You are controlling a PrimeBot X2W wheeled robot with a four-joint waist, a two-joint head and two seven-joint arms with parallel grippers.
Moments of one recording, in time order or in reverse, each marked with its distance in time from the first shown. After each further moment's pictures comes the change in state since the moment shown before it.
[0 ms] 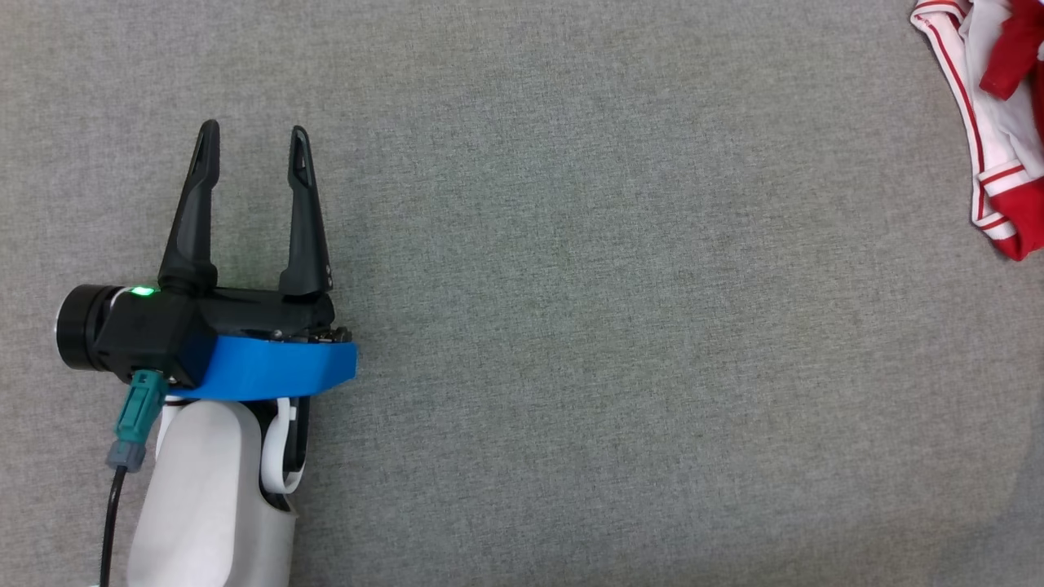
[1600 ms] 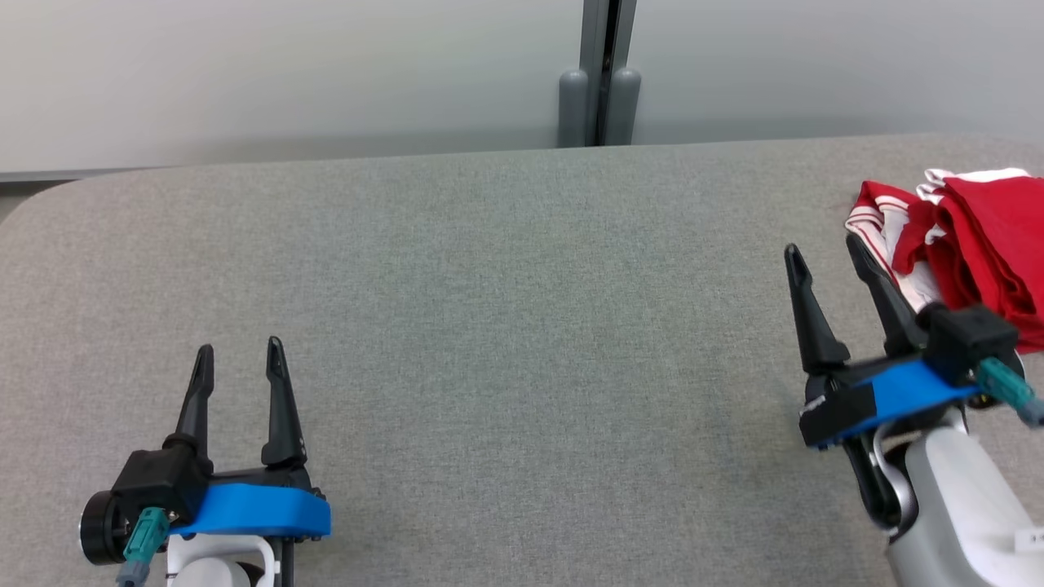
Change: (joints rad) left arm 0.285 -0.002 0.089 0.117 -0.075 0.034 0.000; right arm 0.504 0.635 -0.152 -0.345 0.004 0.000 -0.328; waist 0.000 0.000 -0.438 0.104
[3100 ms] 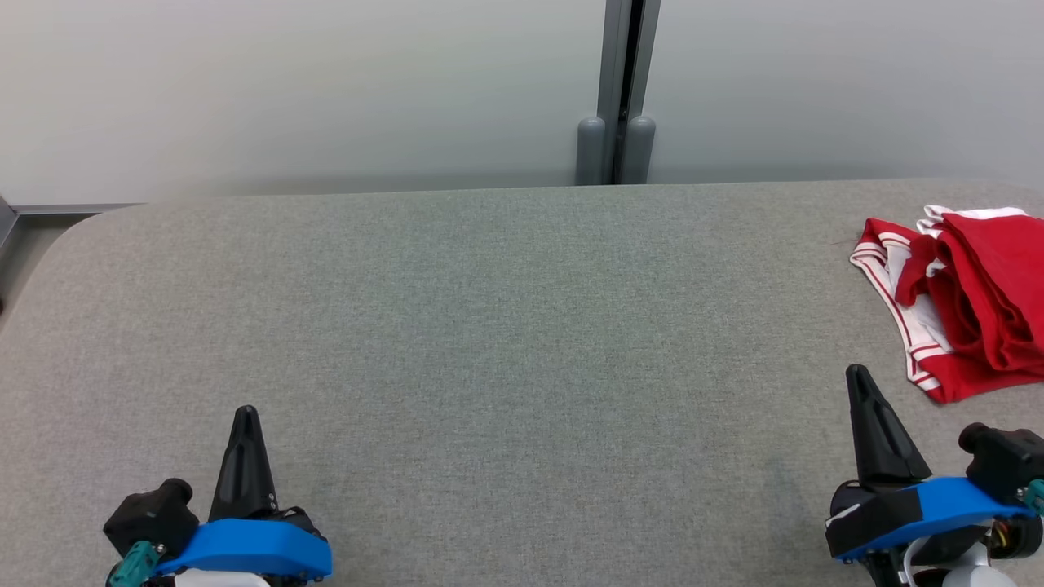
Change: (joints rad) left arm 0.070 -0.003 -0.012 0.061 -0.182 0.018 0.054; right arm 0.363 0.154 -0.210 -0.295 0.040 0.000 0.189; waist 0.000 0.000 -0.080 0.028
